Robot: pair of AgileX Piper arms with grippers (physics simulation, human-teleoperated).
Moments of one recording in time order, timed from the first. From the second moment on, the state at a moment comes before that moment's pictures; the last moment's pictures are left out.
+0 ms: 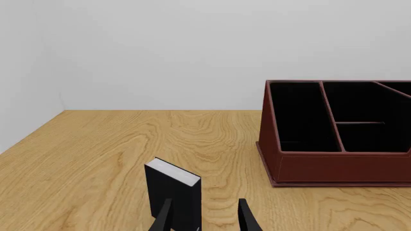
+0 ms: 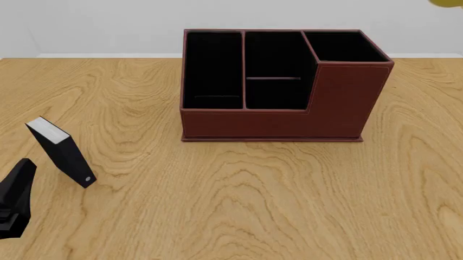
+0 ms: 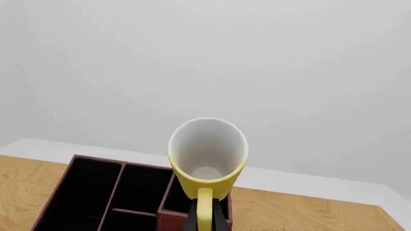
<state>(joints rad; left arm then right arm) 0.00 0.00 0.00 0.00 0.00 0.09 0.65 -0.60 -0.21 -0.11</state>
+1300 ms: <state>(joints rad) 0.00 0.00 0.00 0.00 0.00 -0.10 0.87 -0.53 -0.39 -0.10</state>
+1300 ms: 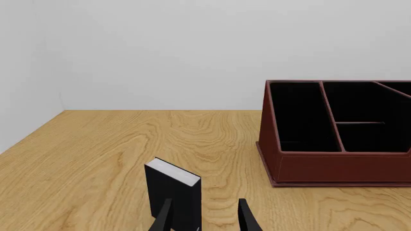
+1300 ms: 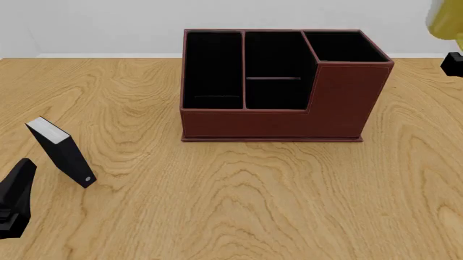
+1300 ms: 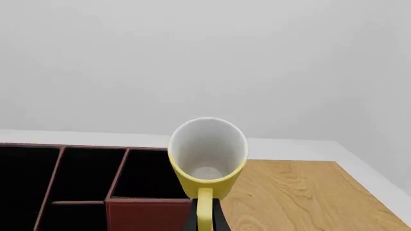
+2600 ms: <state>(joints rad) 0.00 0.00 0.00 0.00 0.00 -0.17 1.10 -0.46 -0.59 -0.08</state>
